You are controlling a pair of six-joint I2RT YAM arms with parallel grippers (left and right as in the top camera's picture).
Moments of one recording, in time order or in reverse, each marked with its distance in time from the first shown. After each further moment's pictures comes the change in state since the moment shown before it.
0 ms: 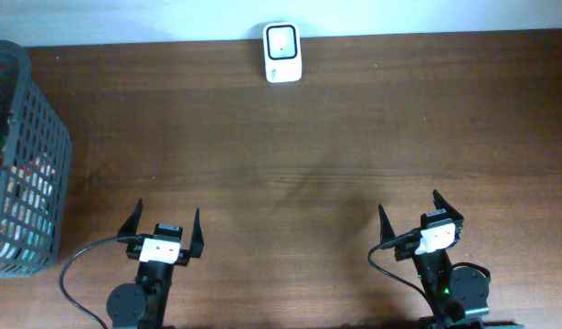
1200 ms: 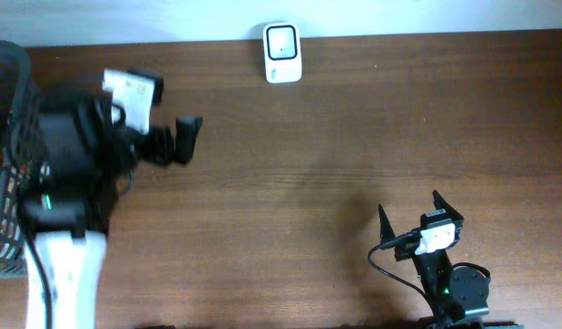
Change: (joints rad) left arm 0.000 1.238 1.393 -0.741 0.238 -0.118; right arm 0.000 0.001 0.000 -0.001 0.000 0.001
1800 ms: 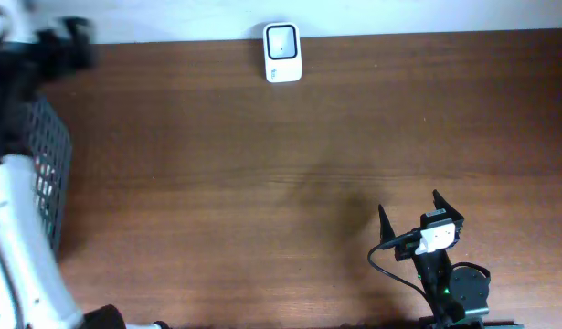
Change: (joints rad) left arm 0.267 0.336 0.560 -0.070 -0.106 -0.209; right arm 0.000 0.000 0.000 0.001 0.000 0.000
